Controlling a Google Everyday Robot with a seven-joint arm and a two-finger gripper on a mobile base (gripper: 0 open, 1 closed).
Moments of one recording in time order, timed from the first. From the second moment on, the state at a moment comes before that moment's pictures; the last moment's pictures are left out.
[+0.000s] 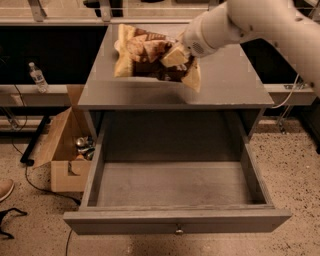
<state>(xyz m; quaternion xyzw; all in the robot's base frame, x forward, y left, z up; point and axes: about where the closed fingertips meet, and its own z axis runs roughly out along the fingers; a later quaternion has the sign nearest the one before) 0.711 -0.039 0.941 -0.53 0.72 0.07 0.45</state>
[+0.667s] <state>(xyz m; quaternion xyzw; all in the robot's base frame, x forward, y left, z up) 0.743 0.003 0.923 -0.55 0.72 0.07 0.42</state>
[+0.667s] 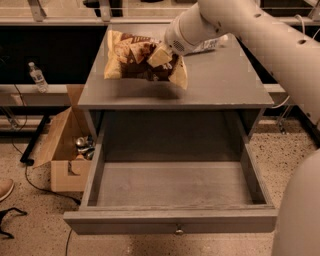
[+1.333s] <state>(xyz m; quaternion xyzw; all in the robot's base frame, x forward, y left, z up) 0.776 0.007 0.893 -0.50 0.76 0.05 0.40</state>
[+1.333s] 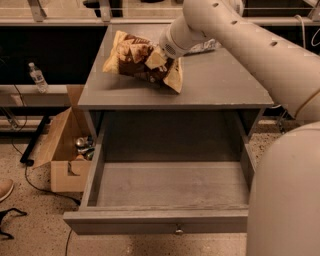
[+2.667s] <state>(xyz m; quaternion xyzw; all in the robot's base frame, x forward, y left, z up) 0.792 0.004 0.914 -0.47 0.76 0.07 0.44</state>
